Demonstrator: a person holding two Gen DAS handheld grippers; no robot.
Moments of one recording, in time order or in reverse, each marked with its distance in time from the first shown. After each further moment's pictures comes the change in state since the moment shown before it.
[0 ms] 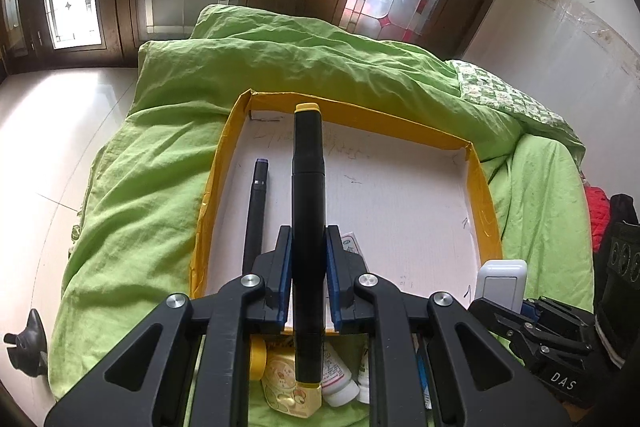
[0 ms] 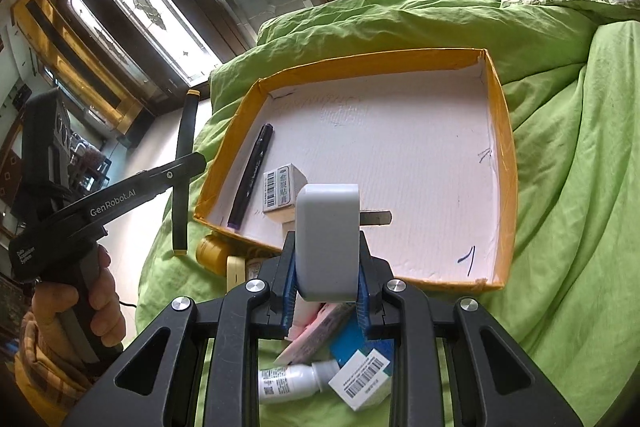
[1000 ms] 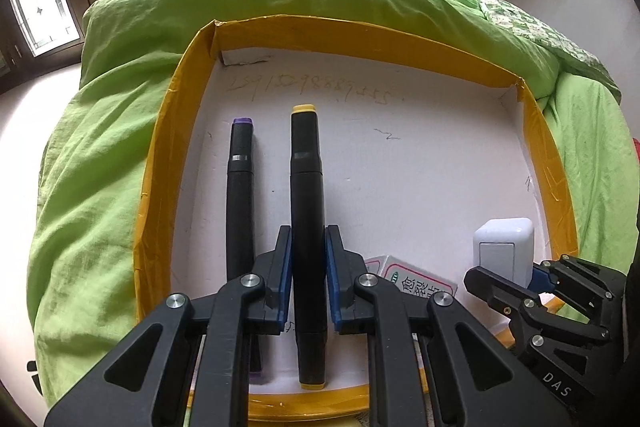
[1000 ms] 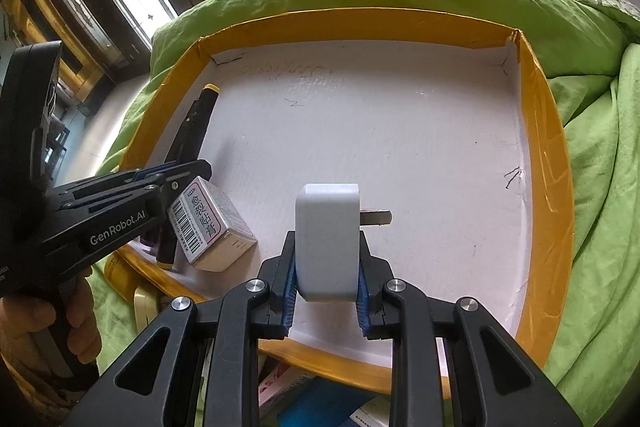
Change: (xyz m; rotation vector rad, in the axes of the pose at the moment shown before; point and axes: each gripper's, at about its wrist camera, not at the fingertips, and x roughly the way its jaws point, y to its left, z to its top) left arm 0.087 0.000 -0.006 0.111 0.156 0.049; right arm 0.085 -0.011 0.017 -0.077 0.097 -0.156
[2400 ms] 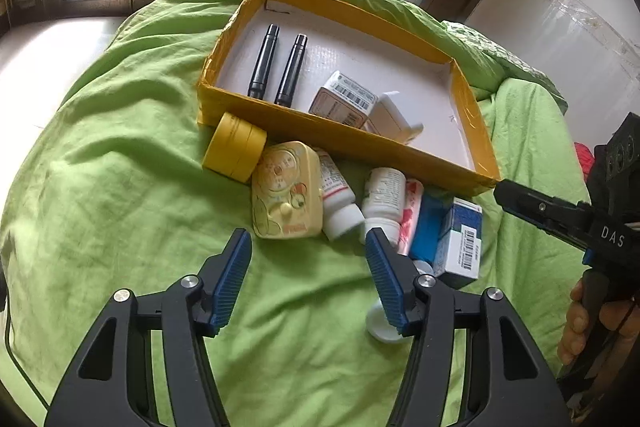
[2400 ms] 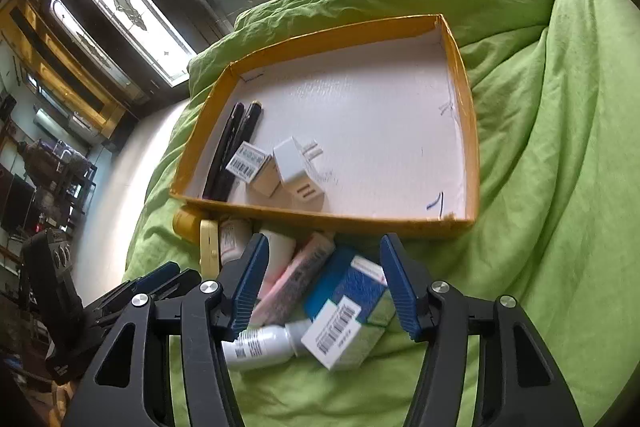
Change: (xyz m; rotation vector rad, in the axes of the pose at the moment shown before) left arm -0.098 -0.007 -0.151 -0.190 -0.106 -0.111; right arm -0.086 -0.021 -0.065 0.126 -0.072 0.115
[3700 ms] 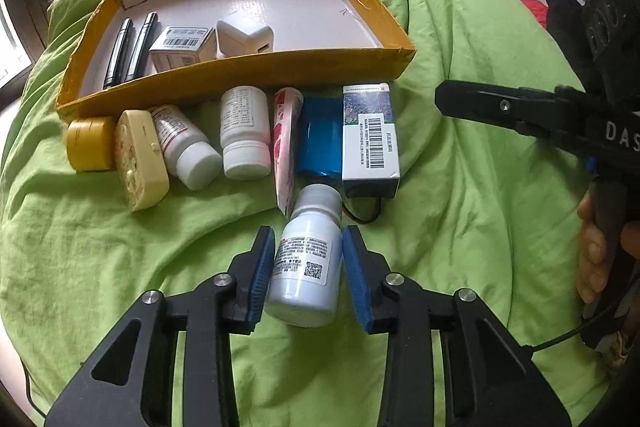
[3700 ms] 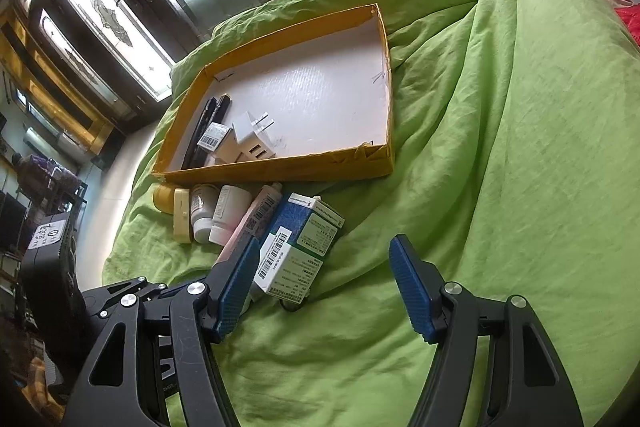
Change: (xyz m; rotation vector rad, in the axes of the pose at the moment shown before) left arm 0.023 -0.085 -0.038 0.381 0.175 -0.028; right arm -0.032 -0.035 -0.050 0.065 -0.063 -0.047
